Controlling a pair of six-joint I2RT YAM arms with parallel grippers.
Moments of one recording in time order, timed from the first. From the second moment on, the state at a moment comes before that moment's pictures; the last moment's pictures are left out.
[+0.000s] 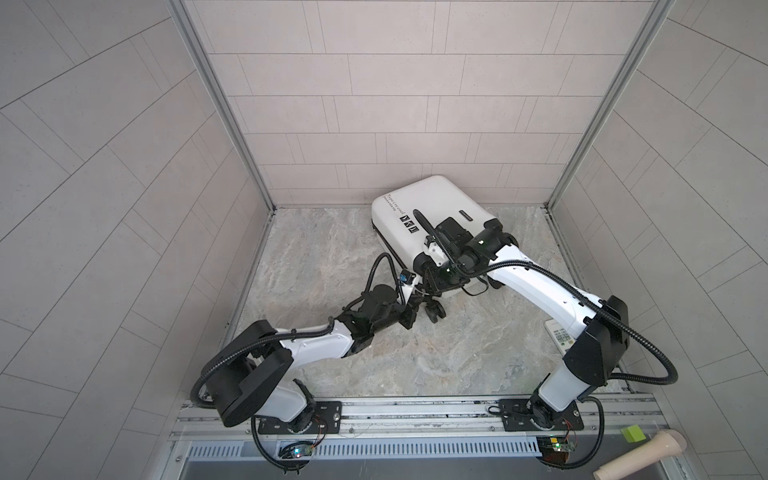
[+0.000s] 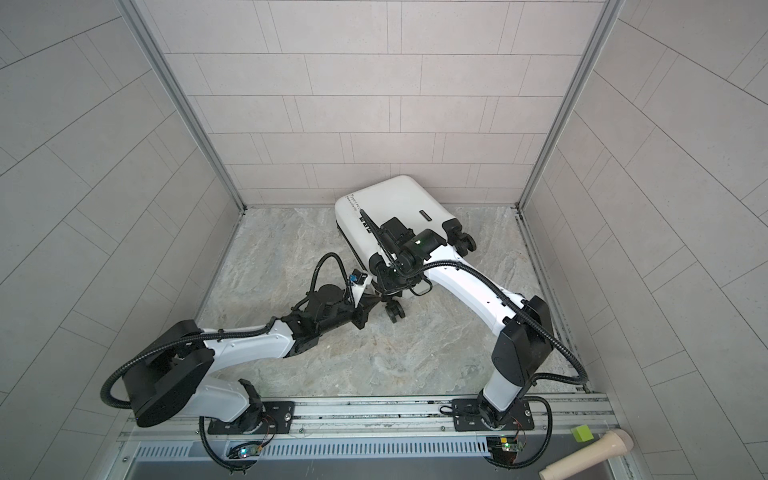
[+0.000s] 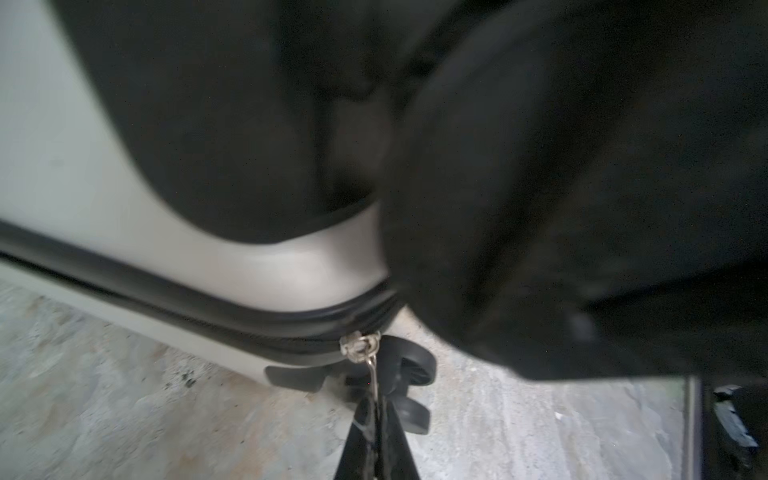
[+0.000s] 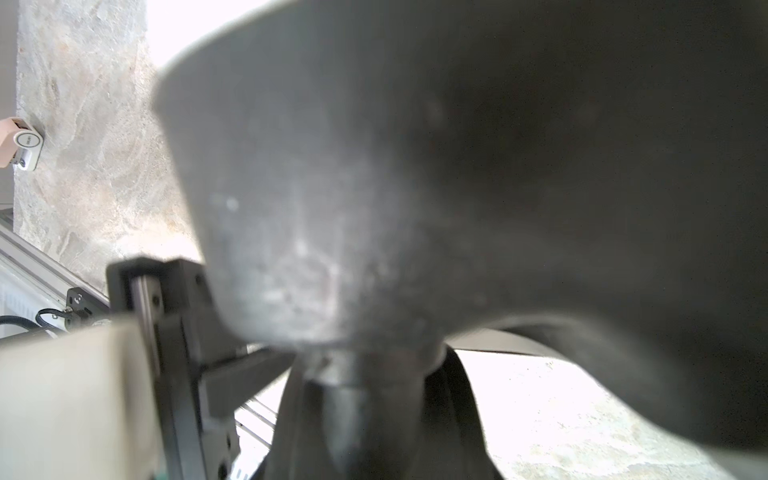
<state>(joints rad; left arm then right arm) -0.84 1.42 0.55 0.48 0.09 -0.21 0.64 1.65 1.57 -1.10 -0.17 0.36</state>
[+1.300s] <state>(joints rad) -0.96 1.36 0.55 0.55 0.00 -0.23 0.59 1.50 1.39 -0.89 -0.11 0.39</state>
